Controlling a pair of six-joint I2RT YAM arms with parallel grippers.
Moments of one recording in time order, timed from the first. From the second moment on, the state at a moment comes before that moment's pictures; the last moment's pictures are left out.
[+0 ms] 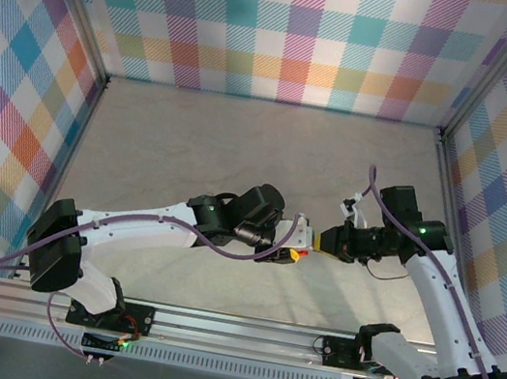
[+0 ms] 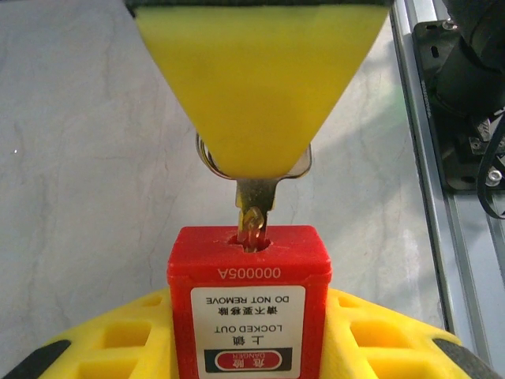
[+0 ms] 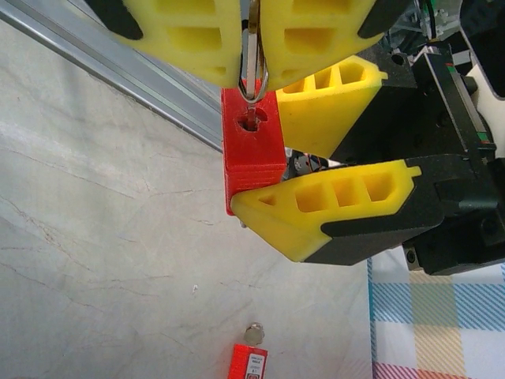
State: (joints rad) left arm -1.06 1.49 1.15 -0.35 0.23 0.41; right arm 0.23 1.03 1.00 -1.16 -0.85 0.30
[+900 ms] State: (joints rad) left arm -1.05 1.53 1.19 -0.51 0.27 0.37; right arm 0.30 1.02 0.83 -0.97 -0.90 0.34
